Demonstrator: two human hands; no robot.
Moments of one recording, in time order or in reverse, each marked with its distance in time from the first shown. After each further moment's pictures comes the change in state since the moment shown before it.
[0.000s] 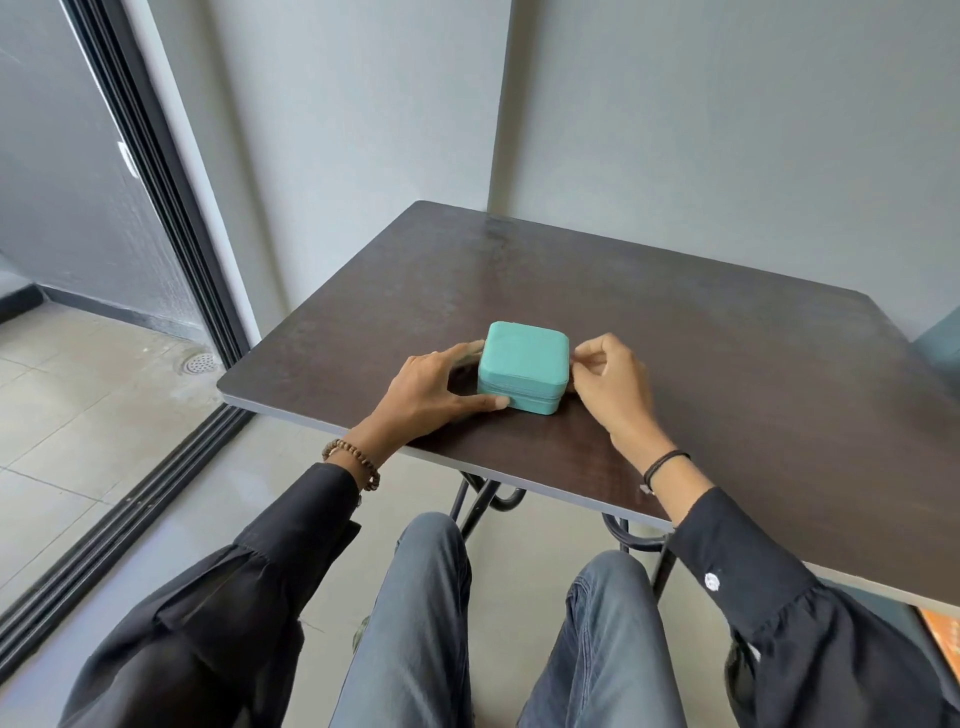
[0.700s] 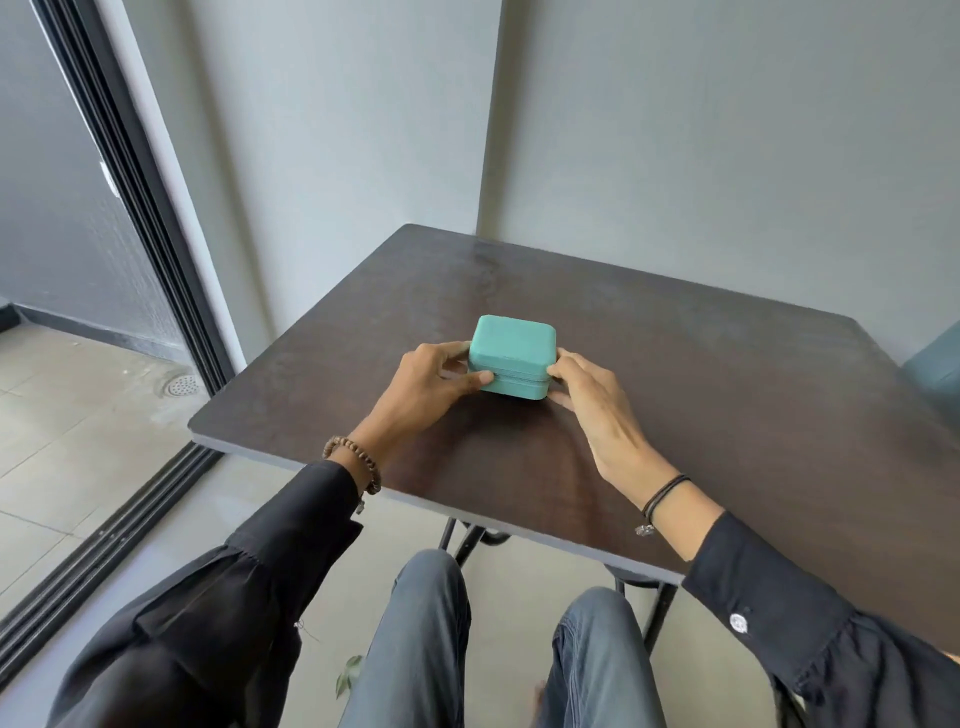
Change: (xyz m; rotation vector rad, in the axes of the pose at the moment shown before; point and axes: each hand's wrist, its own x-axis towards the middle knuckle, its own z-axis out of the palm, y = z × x) left_hand 0.039 0.017 -0.011 -0.195 0.082 -0.047; right_hand 0.004 -0.024 0.002 0.366 -0.266 0.149
